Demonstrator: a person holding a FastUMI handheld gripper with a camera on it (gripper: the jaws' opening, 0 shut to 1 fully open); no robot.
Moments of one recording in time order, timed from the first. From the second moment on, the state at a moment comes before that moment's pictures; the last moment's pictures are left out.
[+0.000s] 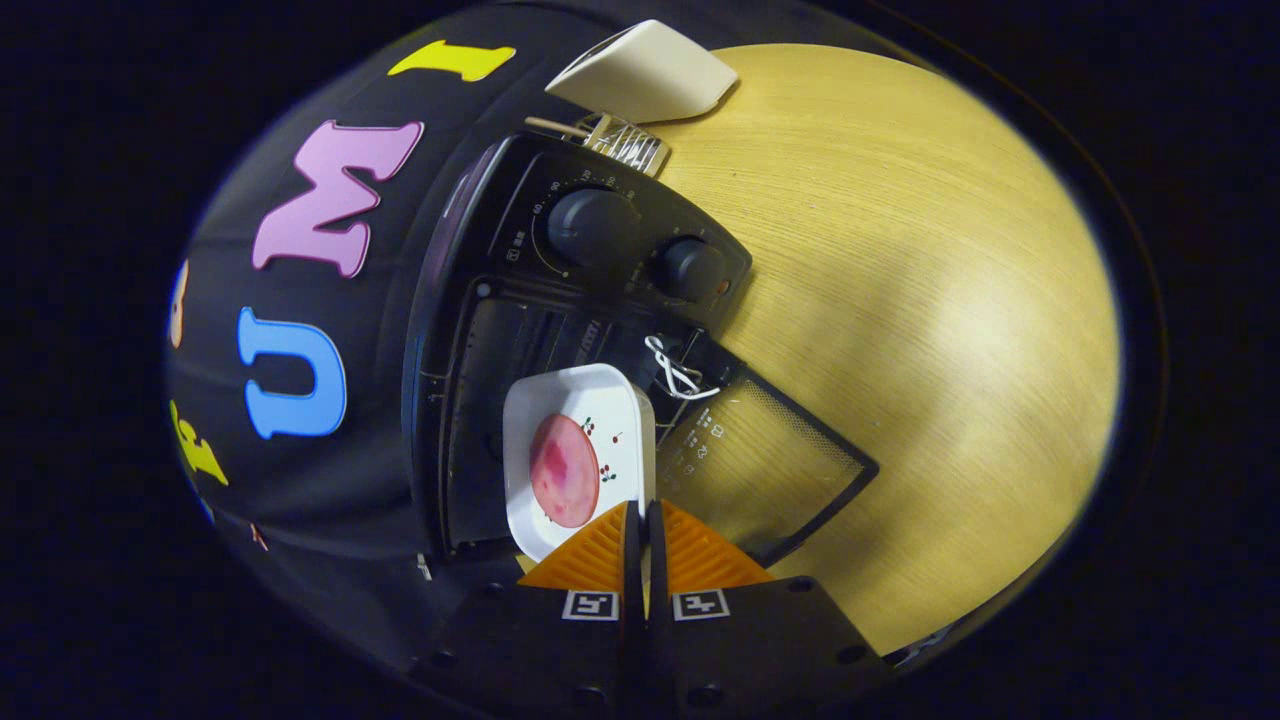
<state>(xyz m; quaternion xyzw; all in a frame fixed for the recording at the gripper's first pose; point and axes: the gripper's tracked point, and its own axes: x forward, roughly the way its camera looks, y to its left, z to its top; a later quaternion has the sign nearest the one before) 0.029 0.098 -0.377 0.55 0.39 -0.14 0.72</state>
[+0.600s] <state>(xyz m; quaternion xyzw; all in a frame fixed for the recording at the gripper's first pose) 0.070 0.128 -0.393 0.63 0.32 -0.29 0.64</state>
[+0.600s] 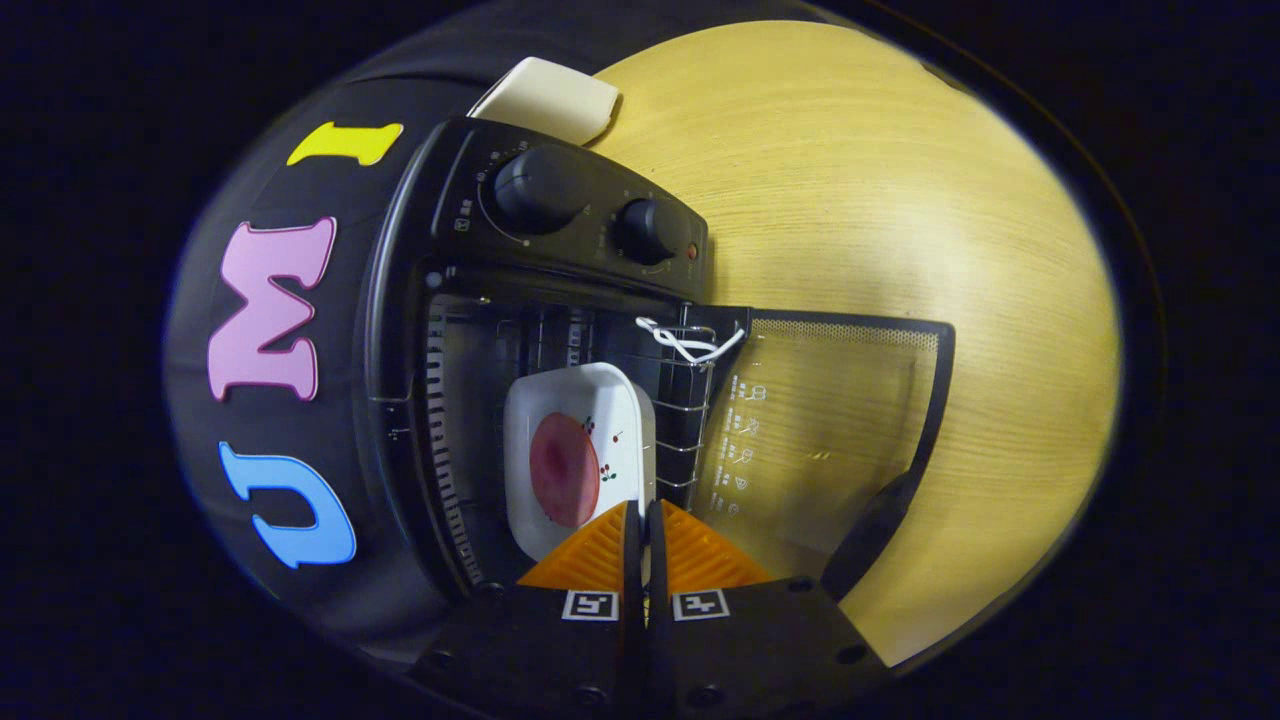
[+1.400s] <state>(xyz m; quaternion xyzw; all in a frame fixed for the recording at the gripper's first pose) 0.086 0.133 -0.388 0.70 0.27 -0.26 0.61</state>
